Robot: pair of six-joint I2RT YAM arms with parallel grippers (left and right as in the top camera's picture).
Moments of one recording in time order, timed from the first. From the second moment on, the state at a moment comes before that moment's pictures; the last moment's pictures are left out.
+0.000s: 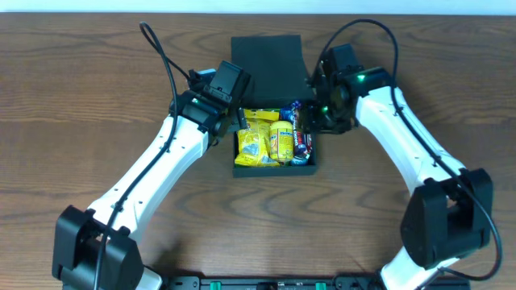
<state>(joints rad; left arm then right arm) -0.49 1.64 1.37 -0.94 -0.29 -0.68 0.29 1.82 1.47 -1.02 -0.24 0.25</state>
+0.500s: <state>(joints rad) -0.61 1.01 1.03 -0.91 -0.31 -0.64 0.23 1.06 0.98 -0.86 -0.14 0.21</state>
